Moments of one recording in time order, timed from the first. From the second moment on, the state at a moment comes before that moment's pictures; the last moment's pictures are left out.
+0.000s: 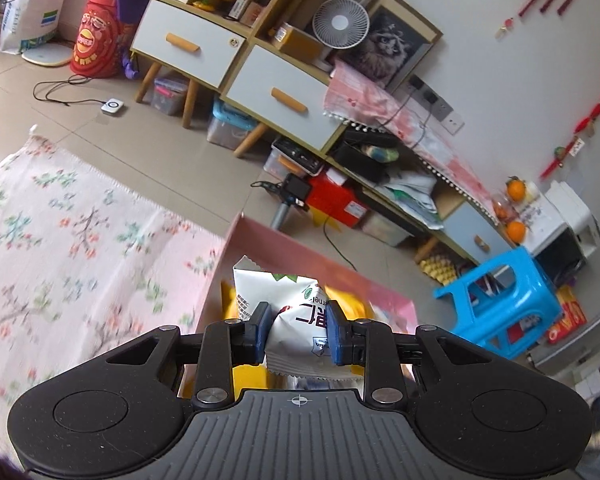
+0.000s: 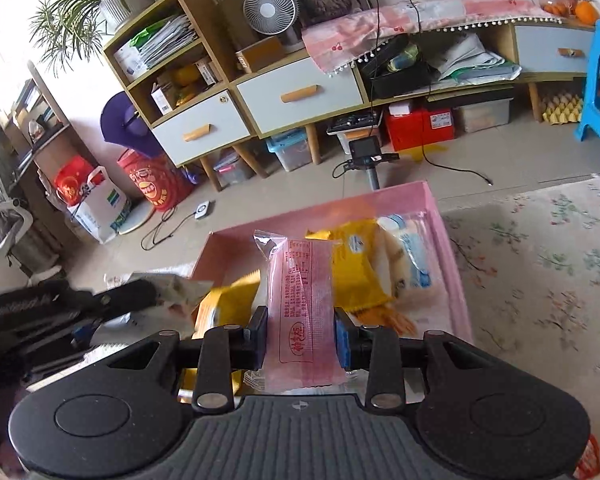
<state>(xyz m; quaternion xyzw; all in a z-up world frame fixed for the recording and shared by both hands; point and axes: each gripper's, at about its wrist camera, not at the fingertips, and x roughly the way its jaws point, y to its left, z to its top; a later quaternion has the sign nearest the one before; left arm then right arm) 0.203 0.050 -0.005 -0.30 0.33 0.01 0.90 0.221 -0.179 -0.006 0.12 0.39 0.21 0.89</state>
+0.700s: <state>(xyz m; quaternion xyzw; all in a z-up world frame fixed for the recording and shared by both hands) 0.281 0.040 -0.043 -0.23 0.33 0.01 0.92 0.260 -0.169 -0.024 0.13 0.36 0.23 0.90</state>
